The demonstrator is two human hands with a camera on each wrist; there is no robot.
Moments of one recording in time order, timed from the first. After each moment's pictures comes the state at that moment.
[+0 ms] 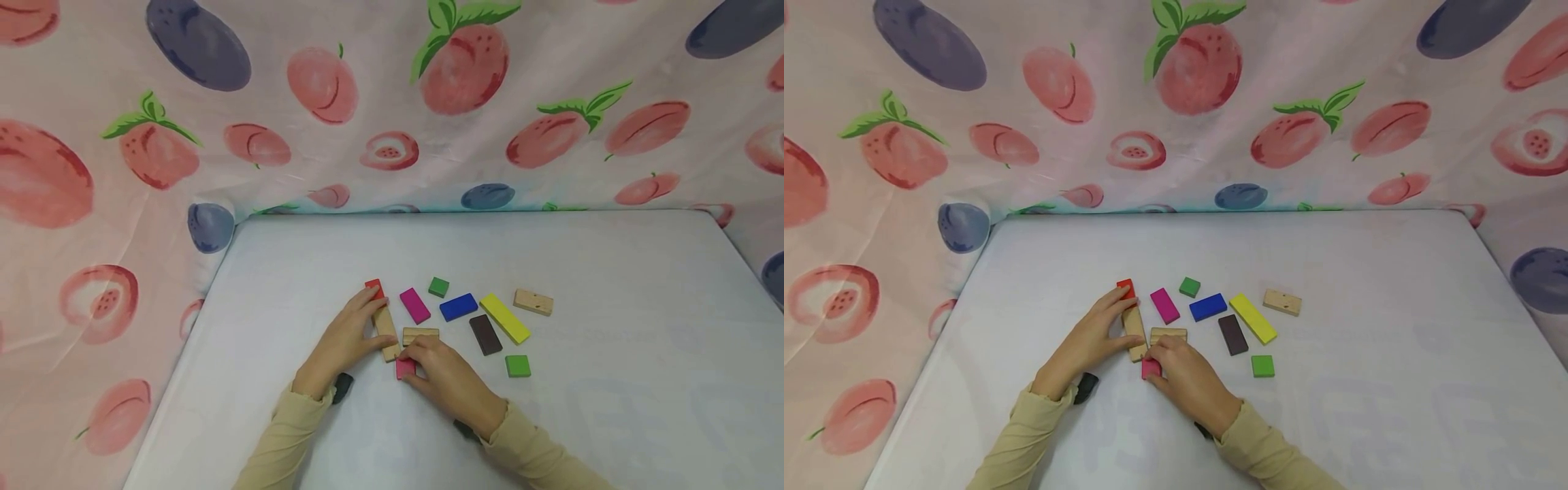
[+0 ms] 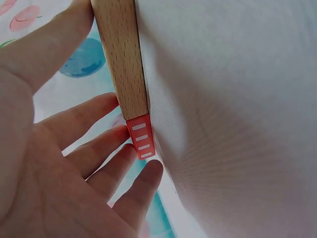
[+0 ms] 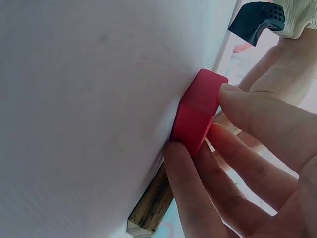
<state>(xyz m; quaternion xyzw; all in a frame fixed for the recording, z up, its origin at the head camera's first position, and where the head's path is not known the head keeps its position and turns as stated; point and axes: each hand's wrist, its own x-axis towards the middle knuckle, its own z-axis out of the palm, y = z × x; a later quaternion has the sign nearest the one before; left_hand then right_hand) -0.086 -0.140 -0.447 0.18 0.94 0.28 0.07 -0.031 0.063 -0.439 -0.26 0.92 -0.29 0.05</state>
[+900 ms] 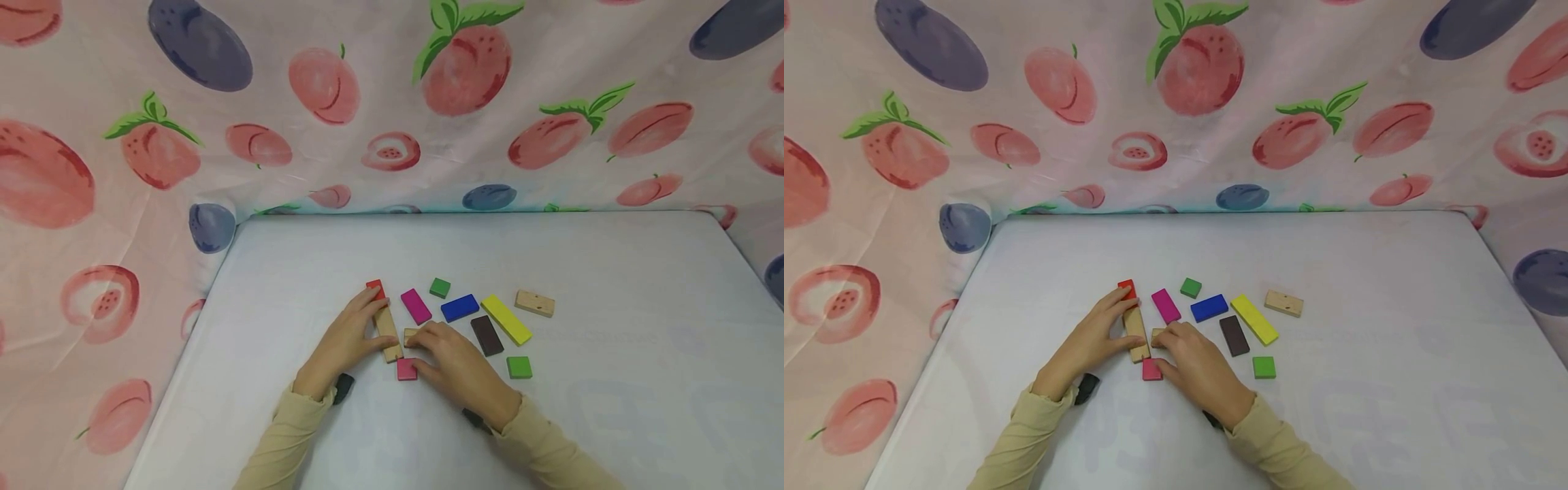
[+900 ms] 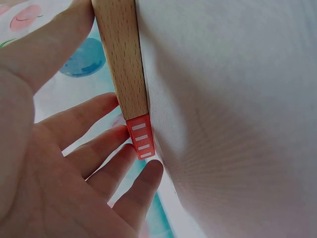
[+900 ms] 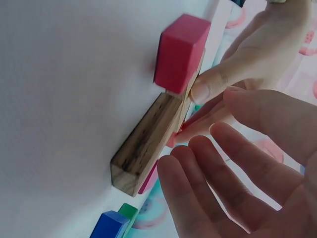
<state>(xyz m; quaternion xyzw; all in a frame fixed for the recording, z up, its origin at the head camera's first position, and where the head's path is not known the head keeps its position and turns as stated) -0.088 -0.140 -0.449 0.18 0.94 0.28 0.07 -0.040 0.073 -0.426 -0.22 0.93 -0.27 0.04</state>
